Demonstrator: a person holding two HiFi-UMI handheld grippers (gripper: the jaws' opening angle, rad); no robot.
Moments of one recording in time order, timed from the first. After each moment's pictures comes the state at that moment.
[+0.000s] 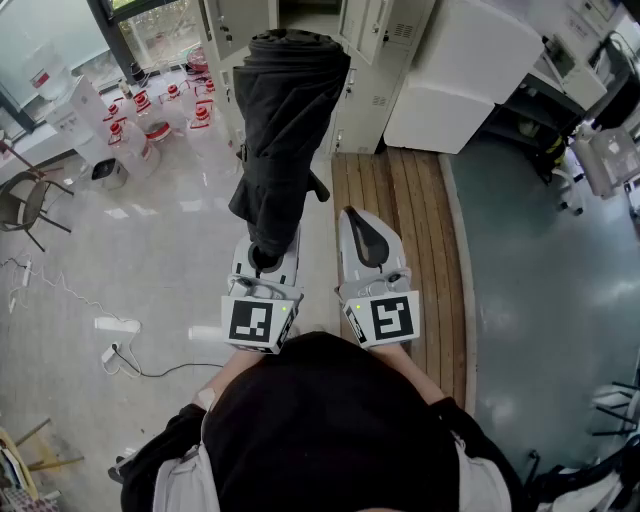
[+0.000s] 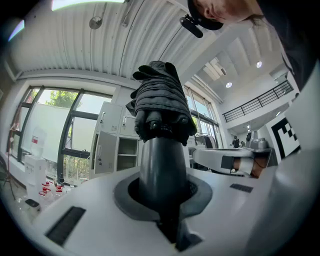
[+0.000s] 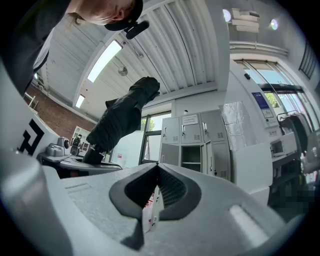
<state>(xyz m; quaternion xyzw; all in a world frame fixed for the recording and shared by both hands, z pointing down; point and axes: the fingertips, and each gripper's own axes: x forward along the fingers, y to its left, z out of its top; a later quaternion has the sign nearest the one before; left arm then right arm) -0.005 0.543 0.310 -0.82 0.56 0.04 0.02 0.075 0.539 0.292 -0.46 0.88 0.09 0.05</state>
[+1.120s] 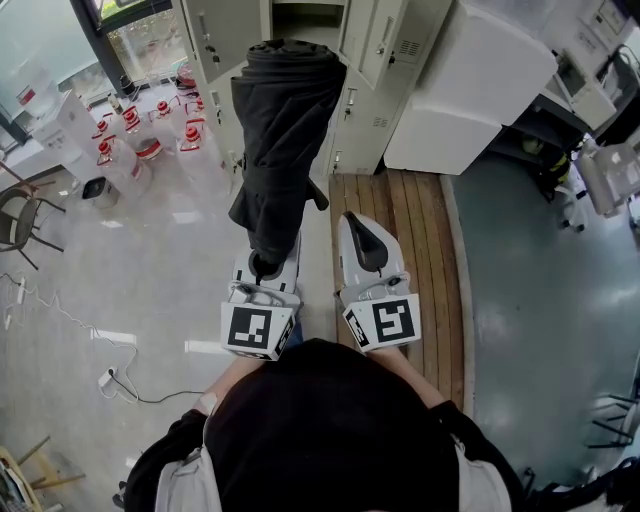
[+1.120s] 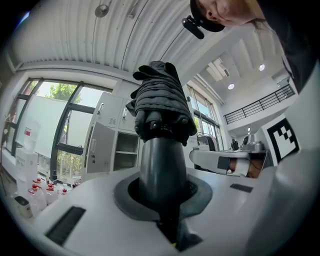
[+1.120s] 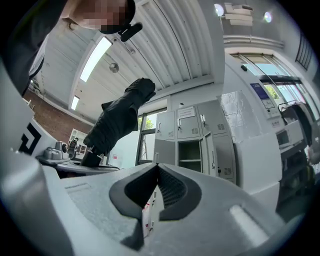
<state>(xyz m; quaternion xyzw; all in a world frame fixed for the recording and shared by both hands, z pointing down) -0.009 0.408 0.327 -0.83 0.55 0.05 0.01 0.071 0.400 0.309 -0.46 0.88 0.07 0.06</state>
